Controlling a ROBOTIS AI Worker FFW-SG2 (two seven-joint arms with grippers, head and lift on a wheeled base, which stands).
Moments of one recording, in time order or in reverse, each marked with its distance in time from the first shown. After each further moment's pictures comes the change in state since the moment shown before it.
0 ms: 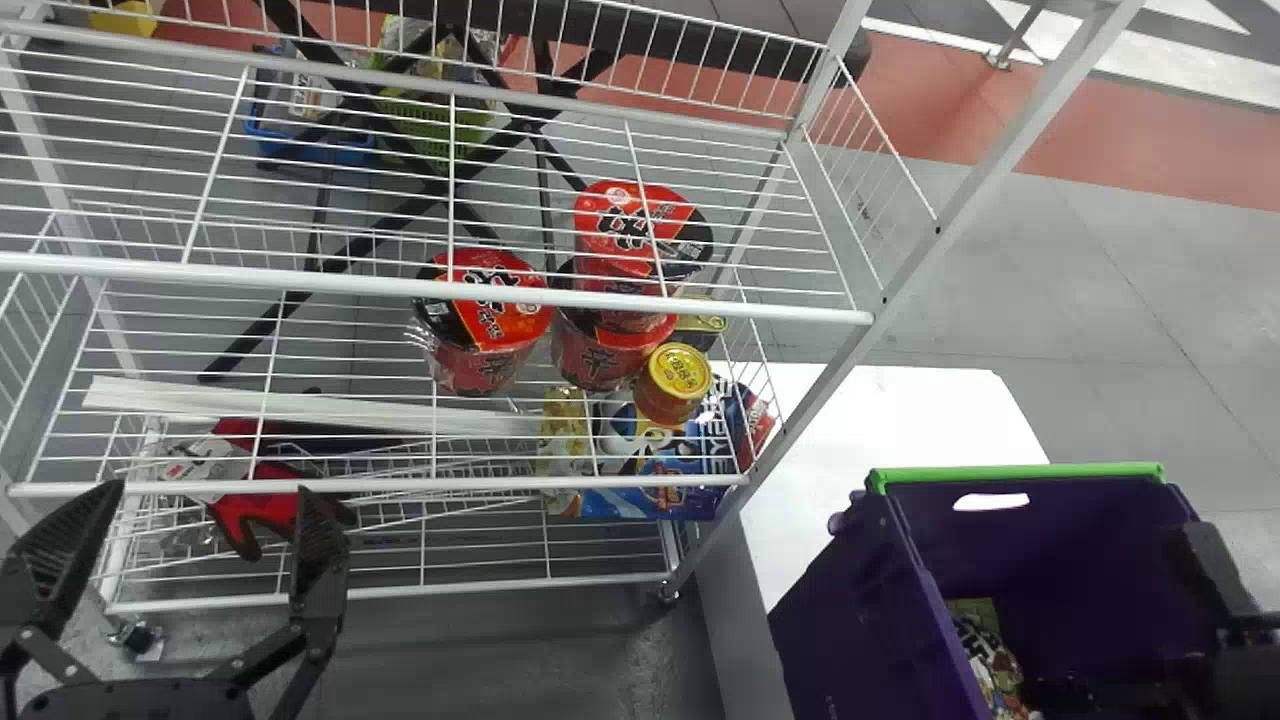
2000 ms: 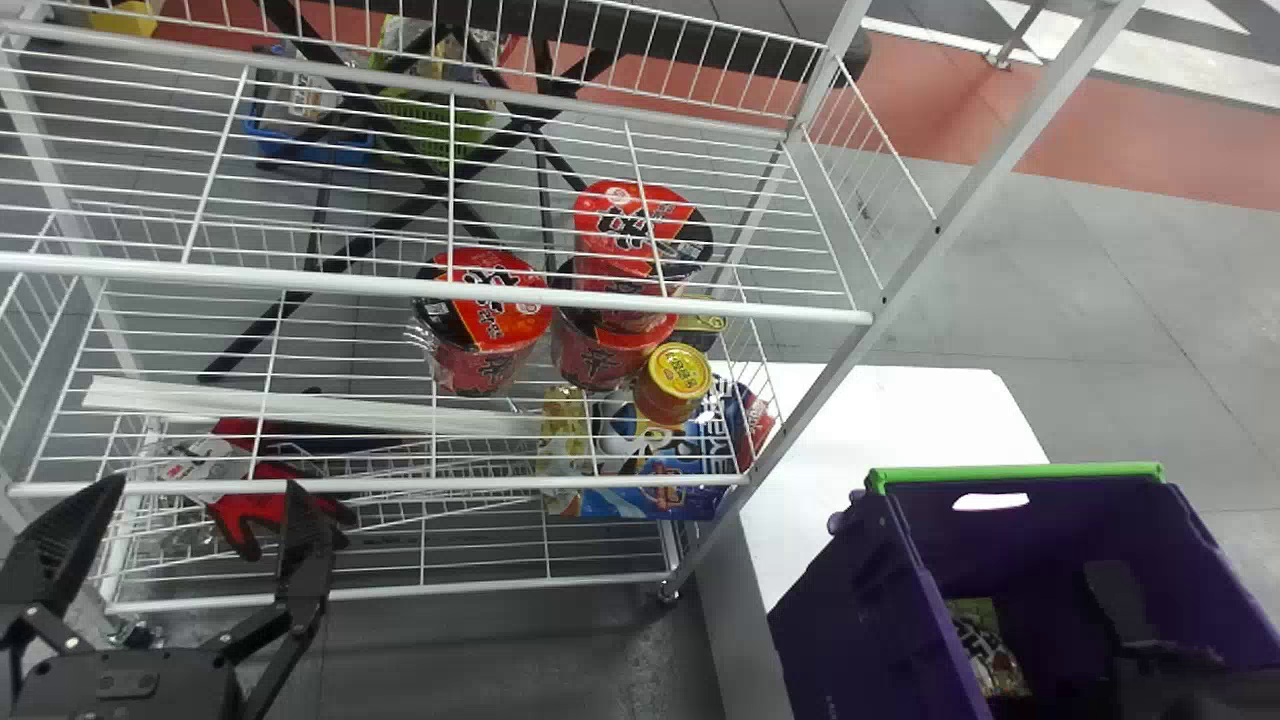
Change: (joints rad) left arm -0.062 0.003 0.031 0.063 0.093 0.015 -0.036; right arm -0.126 0.025 0.052 0.355 -0.049 -0.211 -0.508
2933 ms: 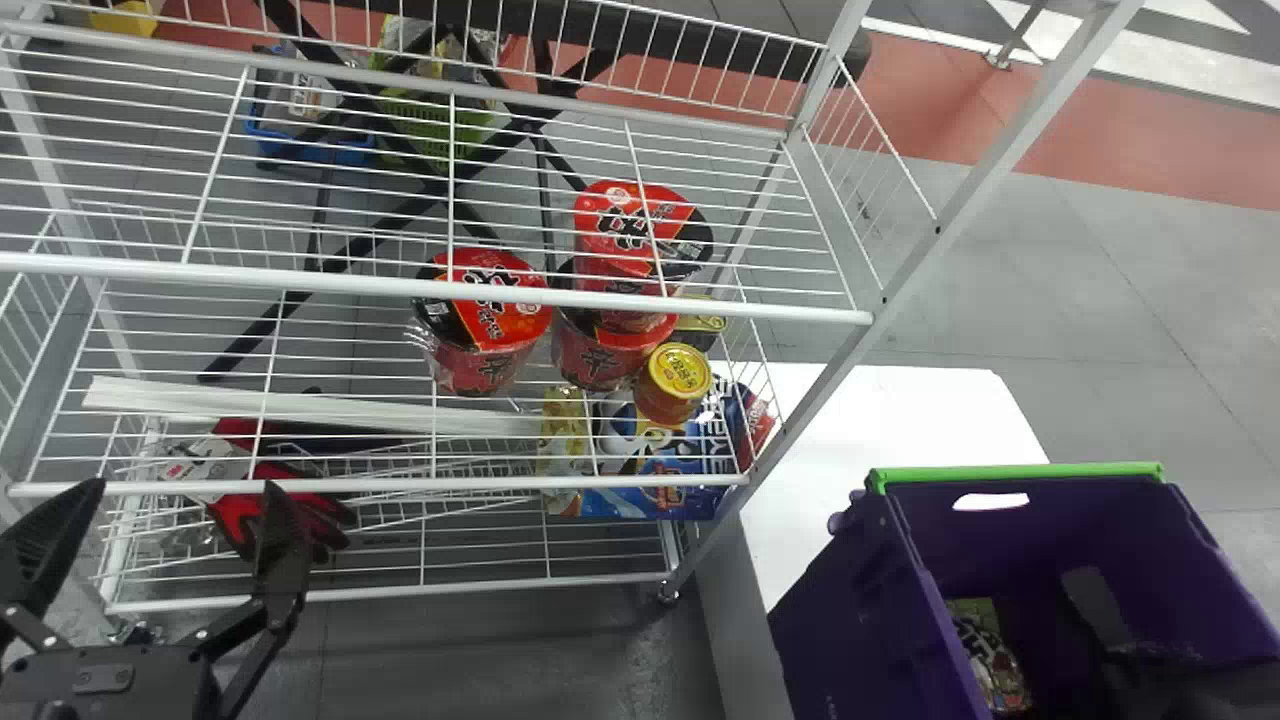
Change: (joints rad) left arm -0.010 -0.001 0.034 0.032 0.037 -0.016 -0.017; right arm -0.089 -0.105 0.082 0.307 0.025 -0.202 0.002
